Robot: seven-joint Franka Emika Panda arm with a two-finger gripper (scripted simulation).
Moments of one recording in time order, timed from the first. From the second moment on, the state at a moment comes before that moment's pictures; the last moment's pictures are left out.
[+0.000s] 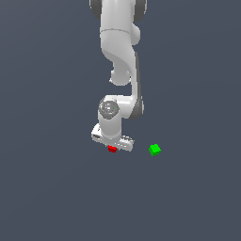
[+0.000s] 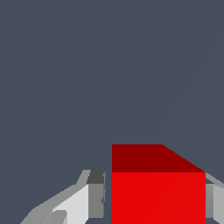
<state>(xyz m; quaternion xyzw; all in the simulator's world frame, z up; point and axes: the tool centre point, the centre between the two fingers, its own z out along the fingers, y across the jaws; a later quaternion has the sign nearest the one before) 0.013 -0.039 0.020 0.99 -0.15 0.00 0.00</state>
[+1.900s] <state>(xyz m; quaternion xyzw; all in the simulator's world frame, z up) 0.013 -0.039 0.118 0.99 -0.15 0.00 0.00</state>
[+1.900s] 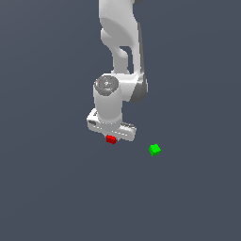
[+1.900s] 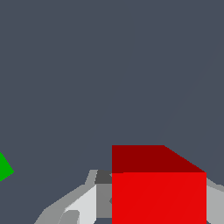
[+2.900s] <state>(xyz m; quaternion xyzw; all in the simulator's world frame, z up) 0.022 0.114 0.078 0.99 -0.15 0.00 0.00</state>
